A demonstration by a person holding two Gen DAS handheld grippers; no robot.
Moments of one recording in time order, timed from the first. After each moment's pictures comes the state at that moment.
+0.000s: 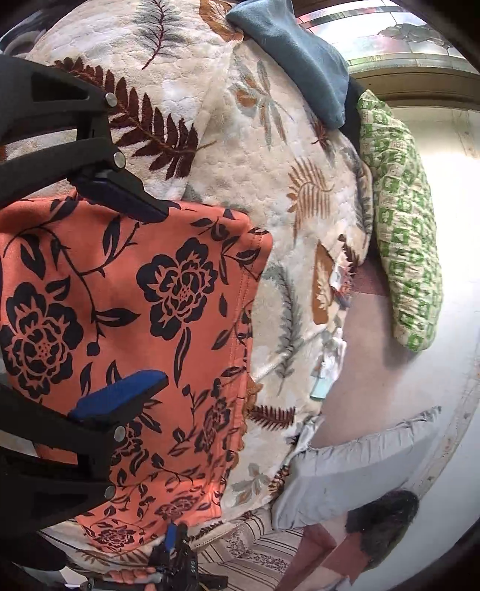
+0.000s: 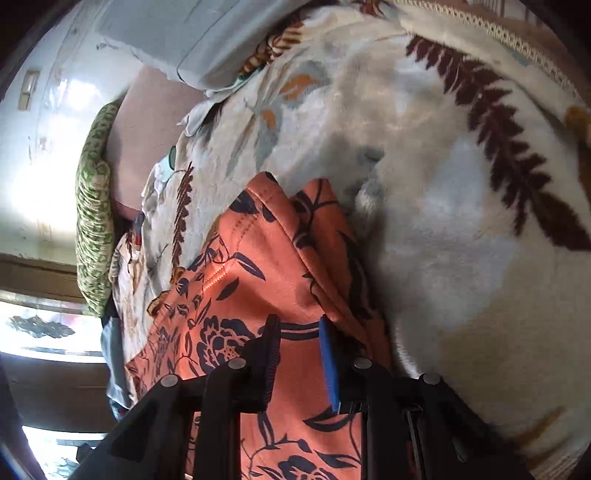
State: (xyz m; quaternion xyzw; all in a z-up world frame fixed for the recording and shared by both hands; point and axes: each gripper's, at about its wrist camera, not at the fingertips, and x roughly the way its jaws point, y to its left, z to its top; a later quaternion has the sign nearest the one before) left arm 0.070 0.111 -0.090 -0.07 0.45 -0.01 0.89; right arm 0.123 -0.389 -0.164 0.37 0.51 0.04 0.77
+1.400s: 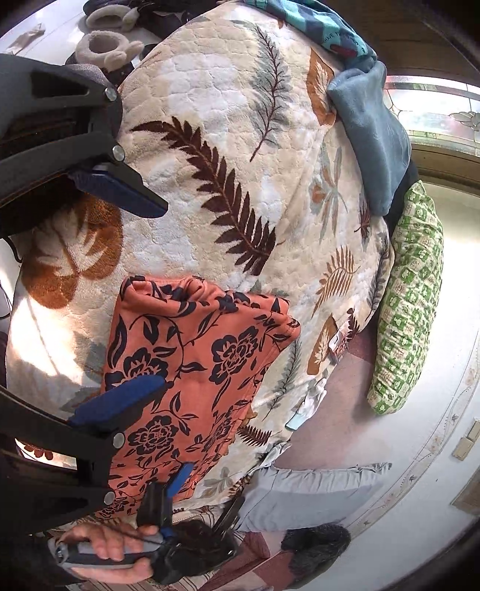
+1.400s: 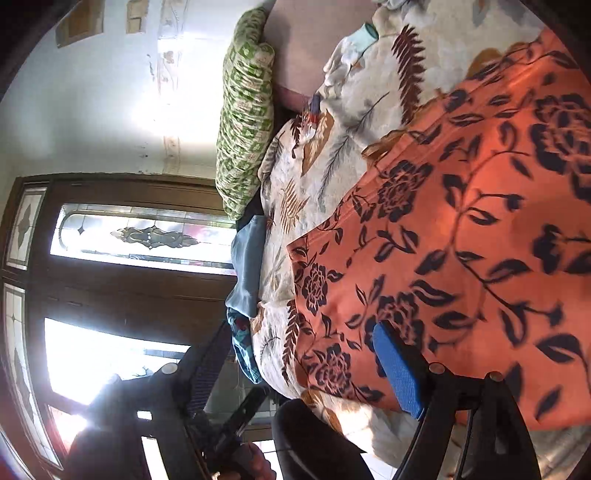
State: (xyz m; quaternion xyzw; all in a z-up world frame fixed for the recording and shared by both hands) left arm -0.047 0.183 -0.063 -0.21 0.43 0.05 0.88; right arm 0.090 -0.176 -0.126 0.45 0.48 0.33 0.67
